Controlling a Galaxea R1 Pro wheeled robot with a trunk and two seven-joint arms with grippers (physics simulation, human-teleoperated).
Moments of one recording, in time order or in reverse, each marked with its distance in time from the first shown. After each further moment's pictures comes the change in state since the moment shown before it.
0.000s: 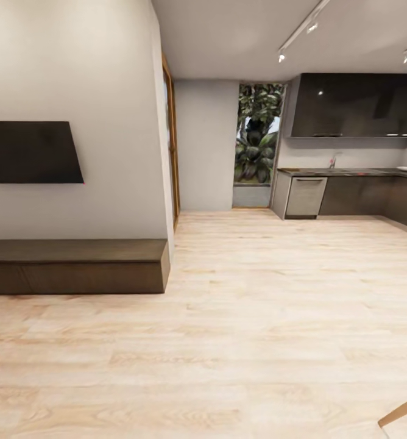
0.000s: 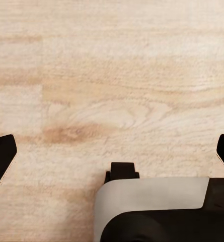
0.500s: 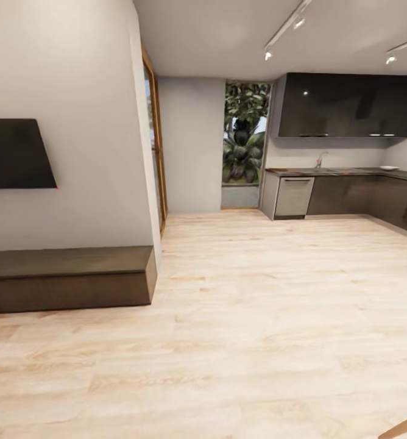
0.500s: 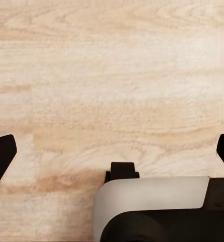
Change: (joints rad) left arm 0.000 0.000 0.000 0.001 0.000 0.000 0.000; right arm 0.000 0.000 0.000 0.000 0.000 0.000 0.000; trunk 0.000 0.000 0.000
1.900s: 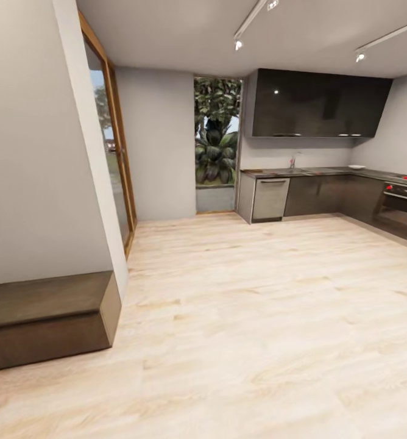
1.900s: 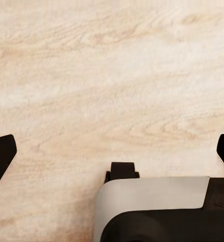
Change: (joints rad) left arm 0.000 0.000 0.000 0.000 0.000 0.000 0.000; right arm 0.000 0.000 0.000 0.000 0.000 0.000 0.000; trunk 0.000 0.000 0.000
